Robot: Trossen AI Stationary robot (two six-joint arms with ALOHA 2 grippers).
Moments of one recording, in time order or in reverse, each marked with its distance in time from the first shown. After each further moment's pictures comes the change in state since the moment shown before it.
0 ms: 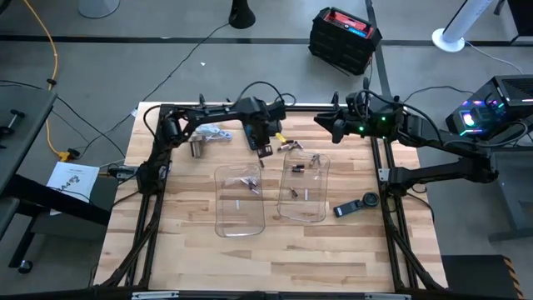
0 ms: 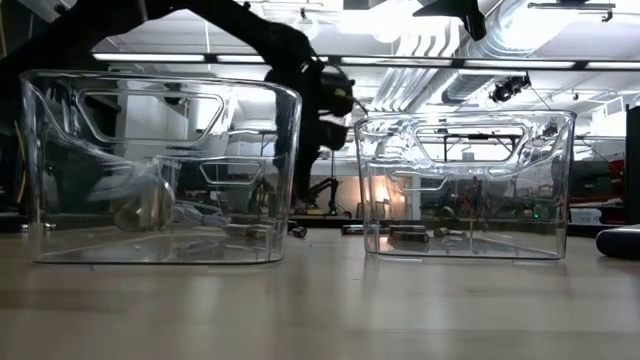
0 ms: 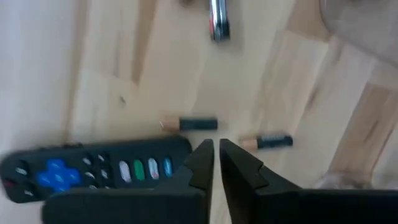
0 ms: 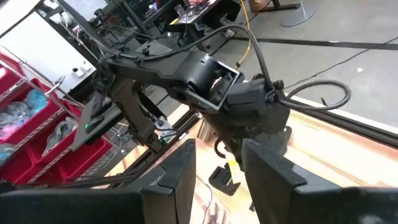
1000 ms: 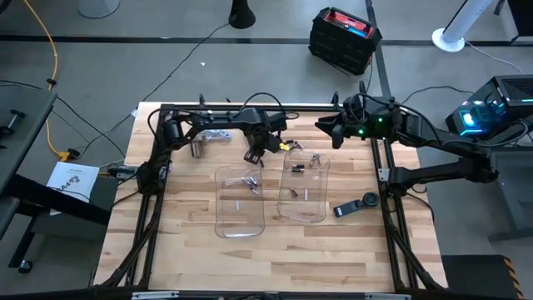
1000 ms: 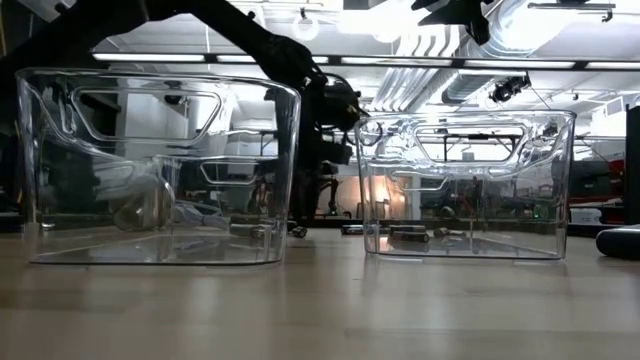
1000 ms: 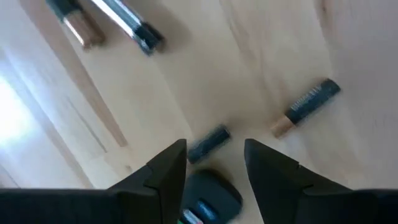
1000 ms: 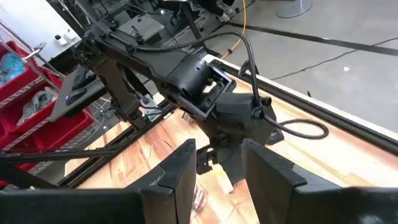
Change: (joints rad) left arm -0.044 0.013 -0.122 0.162 -0.113 0.687; right arm 0.000 0.000 0.000 -0.083 -0.013 -0.102
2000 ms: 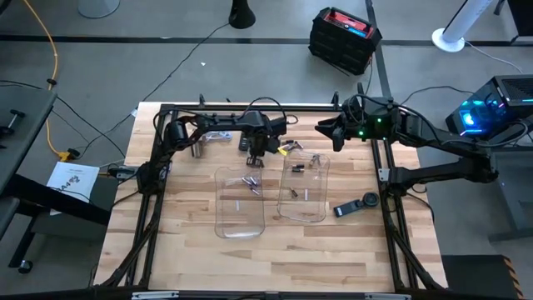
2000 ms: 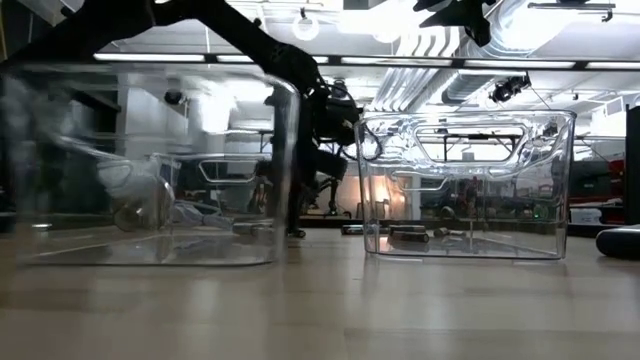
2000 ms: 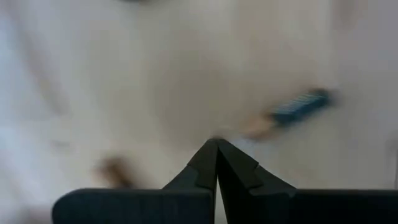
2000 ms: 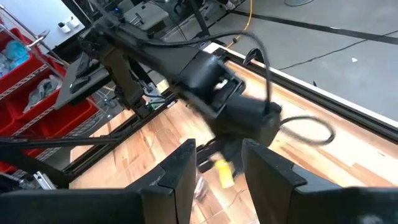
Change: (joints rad) left arm -0.021 0.045 0.015 -0.099 0.055 -0.284; right arm 0.000 0.000 0.000 -0.032 -0.043 -0.007
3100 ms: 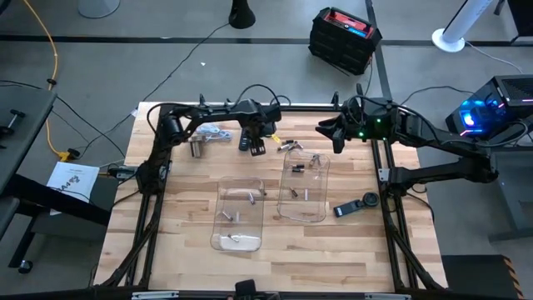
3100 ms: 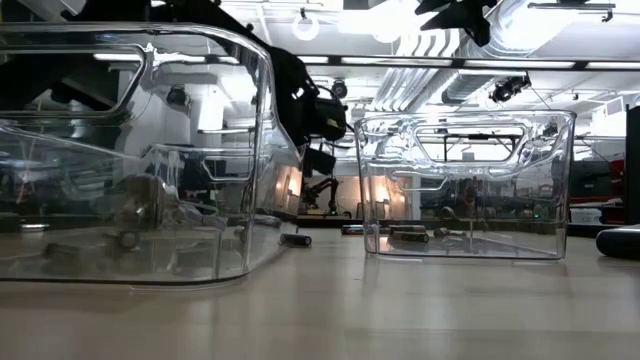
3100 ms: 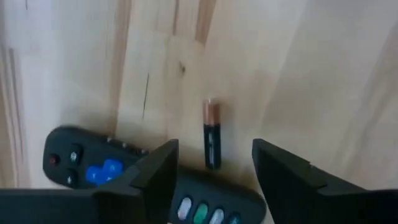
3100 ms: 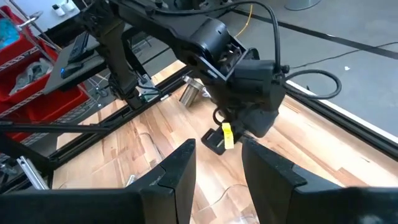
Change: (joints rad) left arm 0.110 -0.030 0.002 0.019 -0.110 -0.316; right arm 0.000 0.000 0.000 -0.019 0.005 -0.081
